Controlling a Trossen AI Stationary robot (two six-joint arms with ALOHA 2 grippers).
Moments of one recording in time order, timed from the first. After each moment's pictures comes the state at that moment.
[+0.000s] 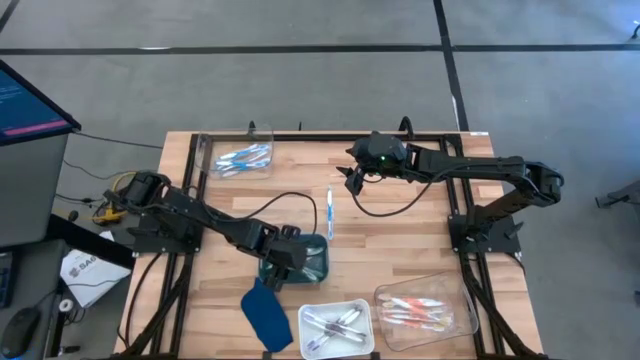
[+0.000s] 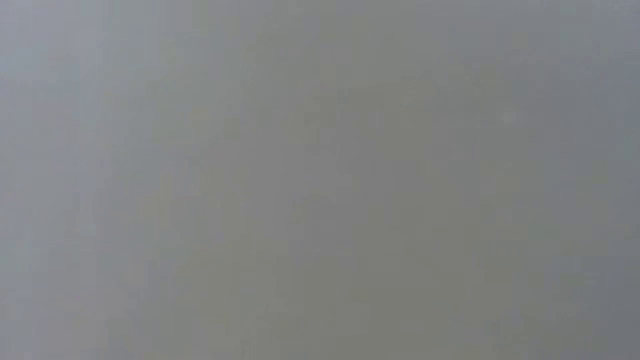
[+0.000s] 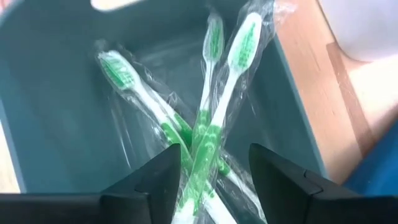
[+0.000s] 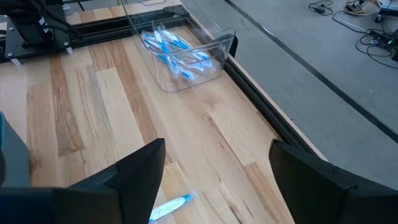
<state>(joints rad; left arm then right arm) -0.31 1.69 1.07 -0.54 -0.08 0.02 -0.26 1.42 1.05 -0.17 0.21 0.05</state>
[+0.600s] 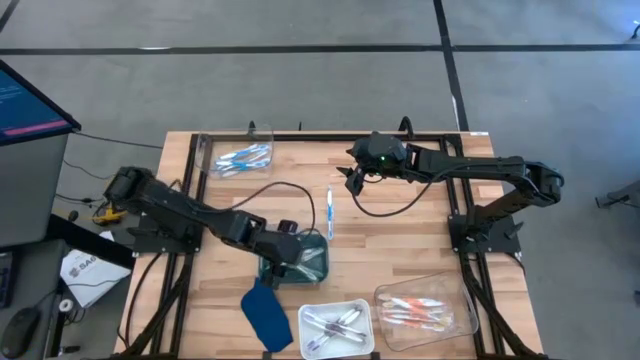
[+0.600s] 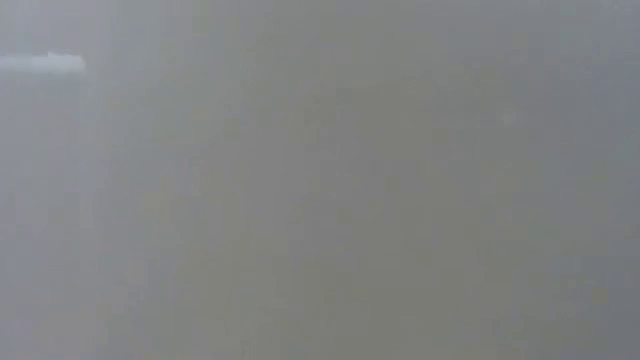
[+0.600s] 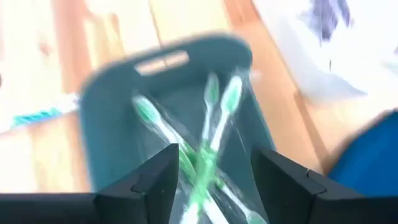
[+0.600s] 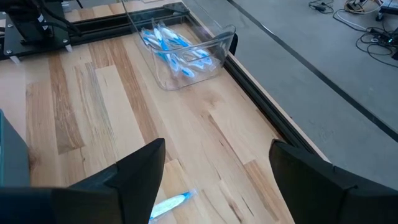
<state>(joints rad) -0.31 1.54 1.07 -0.53 -0.09 0.01 -0.26 1.42 1.05 -0.18 0.21 0.05</state>
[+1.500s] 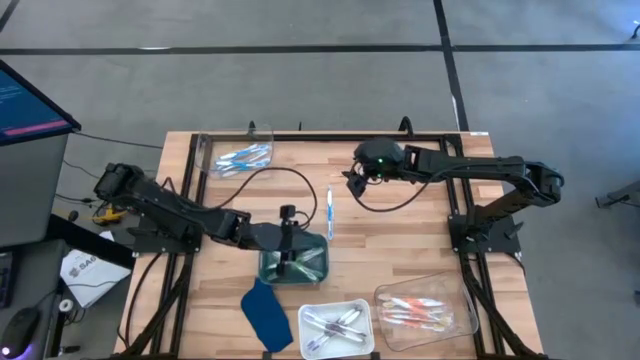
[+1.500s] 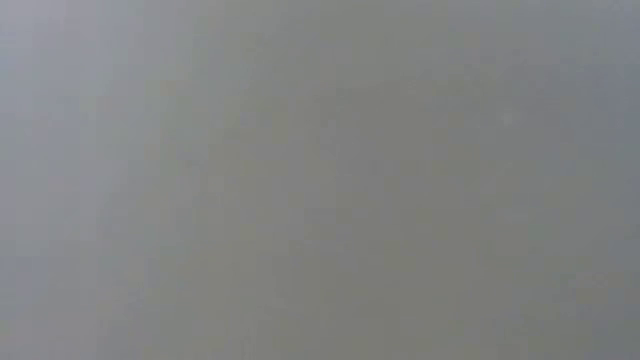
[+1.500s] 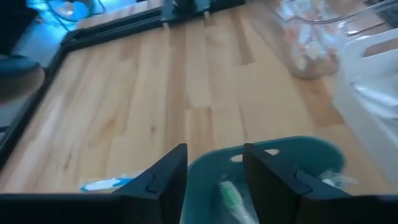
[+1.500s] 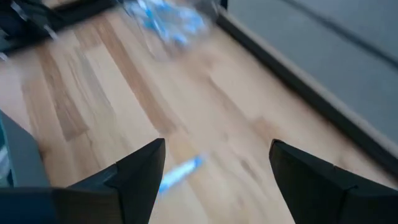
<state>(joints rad) -0.31 1.44 0.87 -0.01 -0.38 0.07 -0.26 1.42 1.05 -0.32 0.21 0.25</state>
